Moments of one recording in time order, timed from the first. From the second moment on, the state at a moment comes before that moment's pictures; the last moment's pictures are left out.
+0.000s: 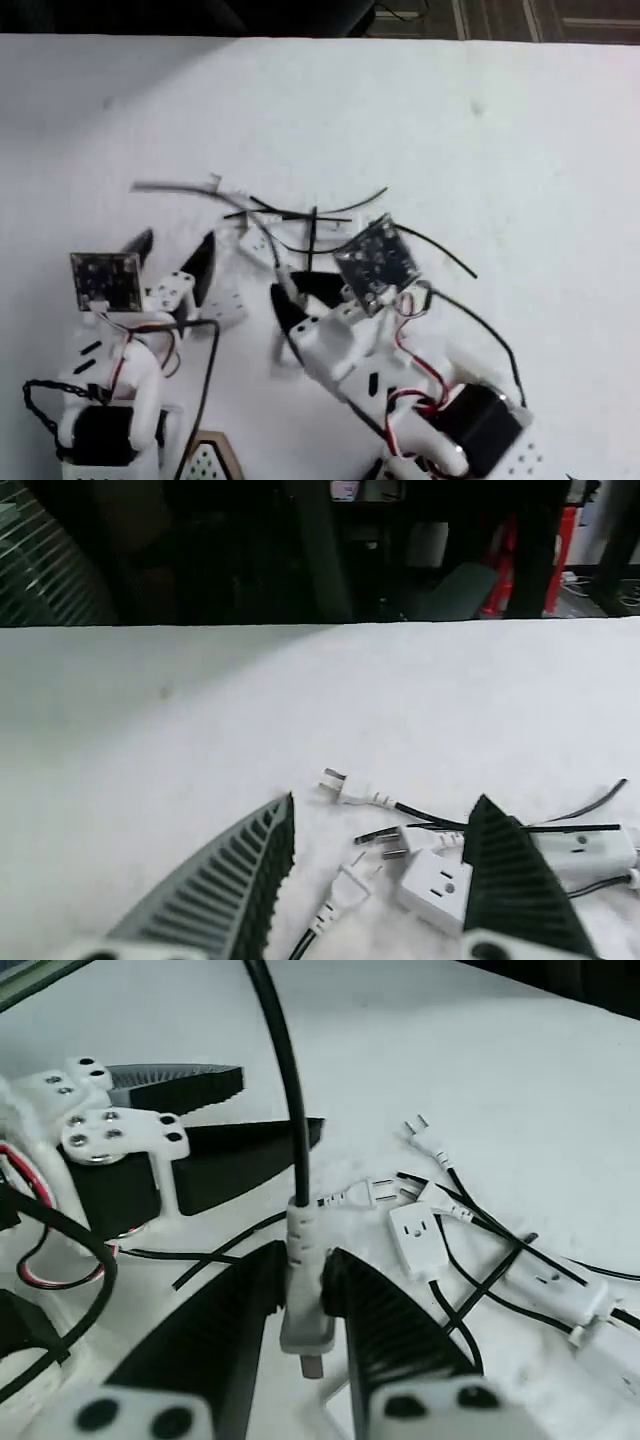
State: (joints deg) left arm -2.2 -104.0 78.1 54.4 -0.7; right arm -49.4 -73.4 45.6 65.1 -7.3
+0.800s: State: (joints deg) left arm 18.5 -104.1 70.3 60.4 -5.4; right arm -50.1 -73.4 58.4 54.6 -4.4
